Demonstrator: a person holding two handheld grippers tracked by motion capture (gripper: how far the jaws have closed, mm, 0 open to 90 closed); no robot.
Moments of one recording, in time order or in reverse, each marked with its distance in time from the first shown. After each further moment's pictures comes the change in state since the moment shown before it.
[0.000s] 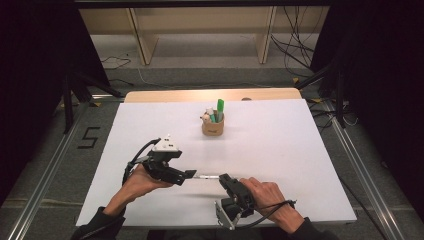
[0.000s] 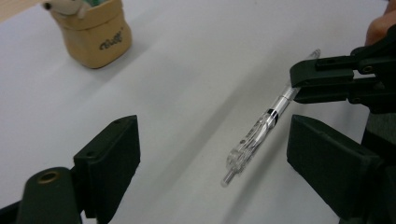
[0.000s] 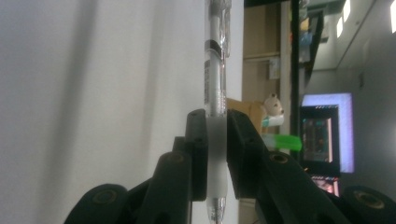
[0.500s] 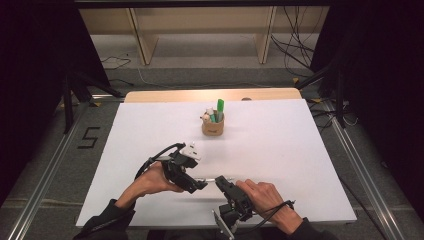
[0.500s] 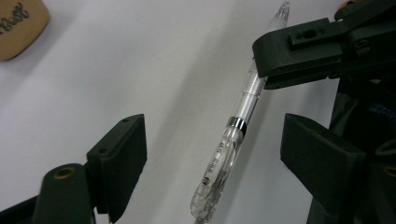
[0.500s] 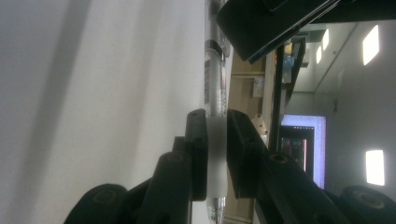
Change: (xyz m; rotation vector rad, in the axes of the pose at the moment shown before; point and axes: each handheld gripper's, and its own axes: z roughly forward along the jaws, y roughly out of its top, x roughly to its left) left arm -0.017 0.014 0.031 0.210 -0.121 0.133; right arm 0.008 0.006 -0.002 -0.055 -0.061 -0.104
